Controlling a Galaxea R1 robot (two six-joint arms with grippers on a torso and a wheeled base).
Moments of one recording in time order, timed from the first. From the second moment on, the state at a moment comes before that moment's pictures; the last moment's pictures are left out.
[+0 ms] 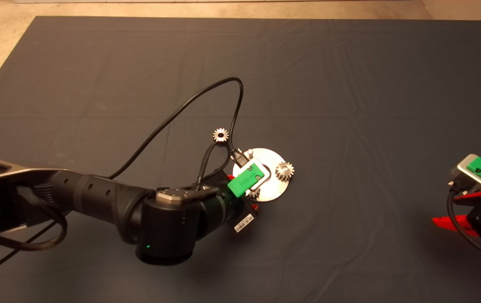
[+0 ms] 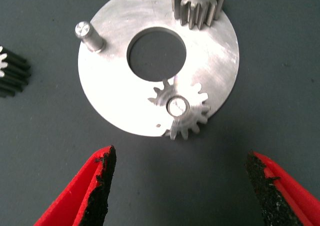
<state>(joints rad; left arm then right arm) -0.05 2.61 -0.62 1.20 1.50 -0.95 0.31 1.65 -0.39 -0.57 -1.28 0.79</state>
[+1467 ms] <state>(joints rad) -0.20 2.47 -0.82 1.11 1.29 -0.89 0.31 1.64 -0.39 -0.57 -1.28 0.79</state>
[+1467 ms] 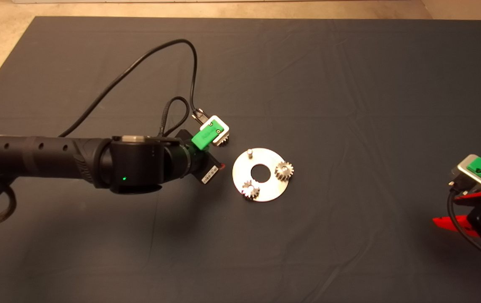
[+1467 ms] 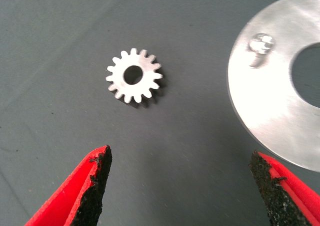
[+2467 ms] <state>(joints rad) -0.20 2.53 -1.00 1.11 1.20 -0.82 0.31 1.63 -0.39 -0.57 -1.28 0.77</state>
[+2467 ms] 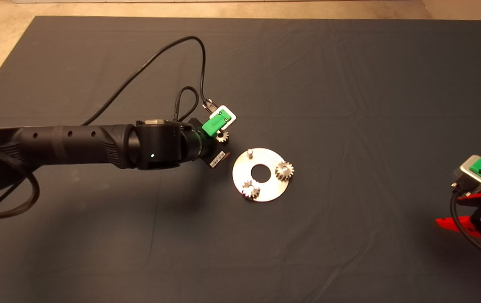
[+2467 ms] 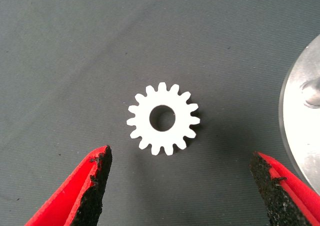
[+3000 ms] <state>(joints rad) -0.20 2.54 -1.05 1.11 1.15 -0.80 0.31 1.63 -0.39 -0.57 -1.28 0.77</state>
